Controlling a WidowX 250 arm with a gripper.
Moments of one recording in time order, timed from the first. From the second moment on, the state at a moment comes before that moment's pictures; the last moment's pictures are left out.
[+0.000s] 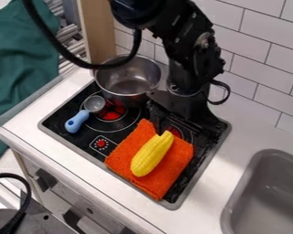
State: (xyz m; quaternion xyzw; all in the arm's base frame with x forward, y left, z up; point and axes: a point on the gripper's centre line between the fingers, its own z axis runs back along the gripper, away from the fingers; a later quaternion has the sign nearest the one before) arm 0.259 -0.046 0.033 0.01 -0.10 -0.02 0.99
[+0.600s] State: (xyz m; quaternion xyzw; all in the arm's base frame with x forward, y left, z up) arm 0.243 0.020 0.030 -0.01 -0.13 0.02 0.99
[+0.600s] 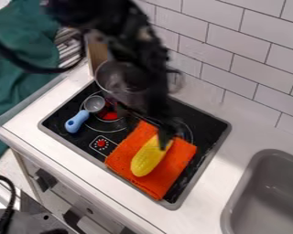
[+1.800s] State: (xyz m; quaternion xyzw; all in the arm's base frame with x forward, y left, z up) arm 0.239 0.152 -0.023 -0.01 -0.07 0.07 1.00
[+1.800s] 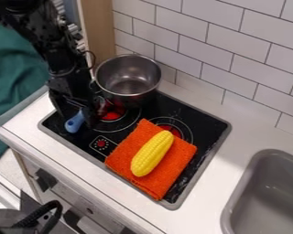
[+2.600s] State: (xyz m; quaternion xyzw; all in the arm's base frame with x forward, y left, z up) arm 0.261 0.151 -0.047 -0.02 -0.06 0.06 1.00
